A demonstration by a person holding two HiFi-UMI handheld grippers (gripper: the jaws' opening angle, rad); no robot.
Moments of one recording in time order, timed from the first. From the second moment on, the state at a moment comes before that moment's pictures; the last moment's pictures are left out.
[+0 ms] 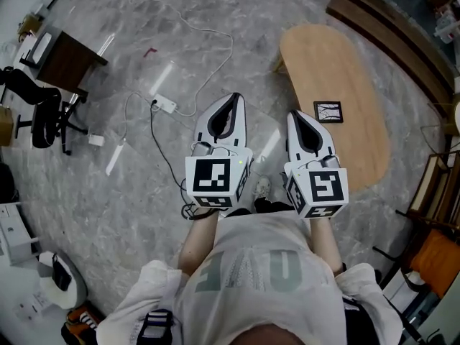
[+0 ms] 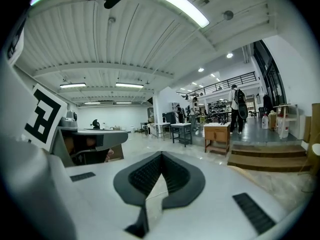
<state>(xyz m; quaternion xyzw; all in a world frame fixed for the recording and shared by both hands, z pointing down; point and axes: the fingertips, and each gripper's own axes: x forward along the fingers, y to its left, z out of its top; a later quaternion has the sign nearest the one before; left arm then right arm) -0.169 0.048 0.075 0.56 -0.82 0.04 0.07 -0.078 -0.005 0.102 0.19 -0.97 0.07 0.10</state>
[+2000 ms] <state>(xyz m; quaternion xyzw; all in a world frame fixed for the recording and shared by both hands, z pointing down) -0.217 -0.074 0.209 0.64 -0.76 0.03 0.09 -0.145 -0.099 0.216 0.26 -0.96 0.06 0.09</state>
